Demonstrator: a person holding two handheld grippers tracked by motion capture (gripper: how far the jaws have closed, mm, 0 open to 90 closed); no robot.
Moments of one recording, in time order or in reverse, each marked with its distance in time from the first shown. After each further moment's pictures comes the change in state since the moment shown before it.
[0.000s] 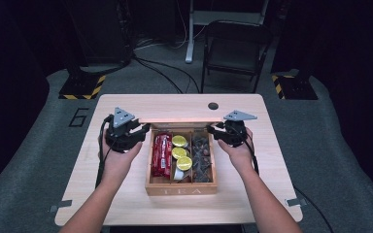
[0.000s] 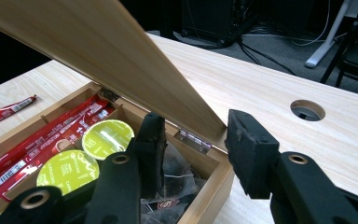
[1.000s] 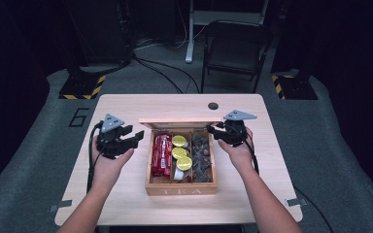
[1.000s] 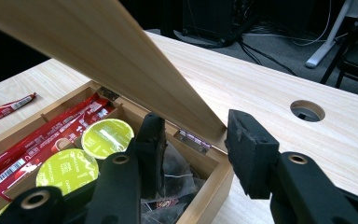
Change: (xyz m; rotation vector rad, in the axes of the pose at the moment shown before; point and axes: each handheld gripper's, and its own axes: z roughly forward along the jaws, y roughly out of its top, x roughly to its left) left arm 0.016 -0.017 -0.006 0.033 -0.039 -0.031; right arm 0.000 0.001 0.000 0.006 -0.001 -0.013
